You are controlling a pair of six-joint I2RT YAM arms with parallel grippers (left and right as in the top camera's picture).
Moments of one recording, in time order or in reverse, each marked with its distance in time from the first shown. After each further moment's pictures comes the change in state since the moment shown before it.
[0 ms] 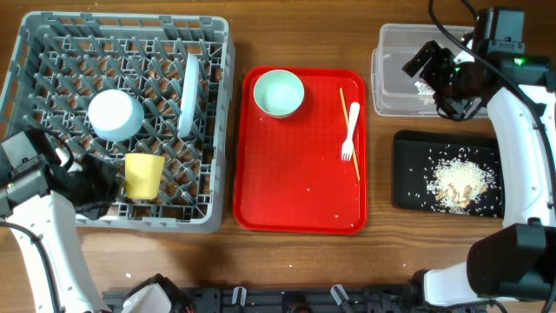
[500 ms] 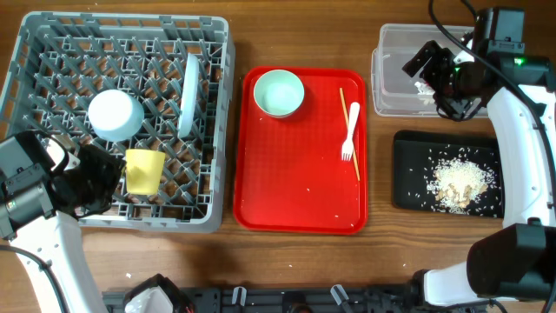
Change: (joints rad) left arm -0.003 -0.117 0.000 0.074 0.143 0.002; right arm 0.000 0.000 0.000 0.000 0.000 0.000
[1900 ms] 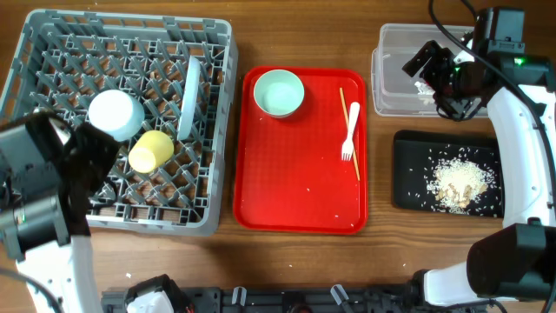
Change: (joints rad) left arm -0.203 -0.113 0.136 0.048 -0.267 -0.134; right arm 0.000 0.000 0.000 0.000 0.000 0.000
